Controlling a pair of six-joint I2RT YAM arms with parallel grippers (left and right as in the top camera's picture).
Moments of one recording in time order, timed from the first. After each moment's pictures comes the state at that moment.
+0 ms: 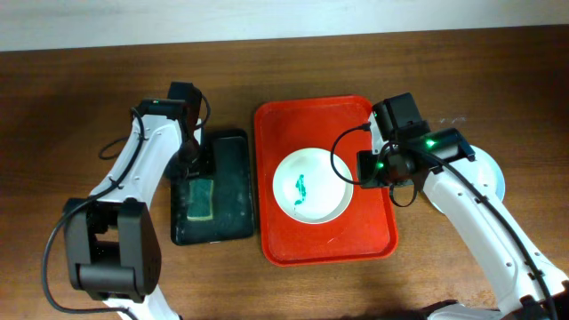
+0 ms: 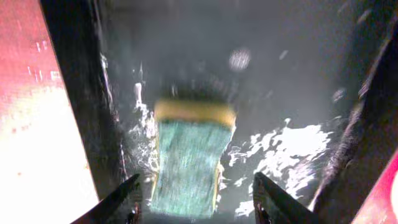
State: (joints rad) left arm -0.13 1.91 1.46 -1.16 -0.01 -0.24; right arm 0.28 1.46 1.24 -1.04 -0.09 0.25
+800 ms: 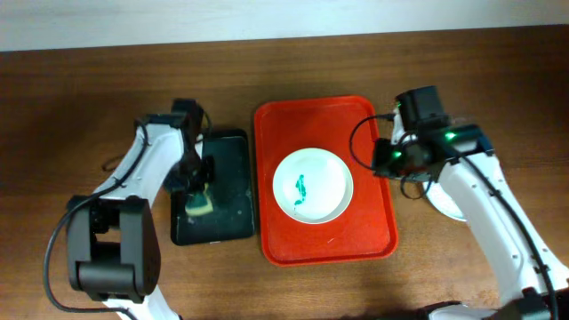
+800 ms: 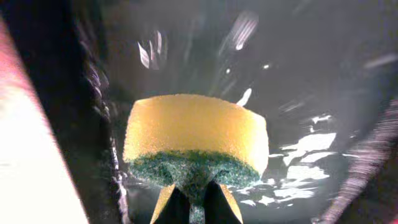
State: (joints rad) left arm -0.13 1.90 1.39 -1.13 0.00 -0.24; right arm 0.14 1.47 1.24 -1.00 -0.16 0.31
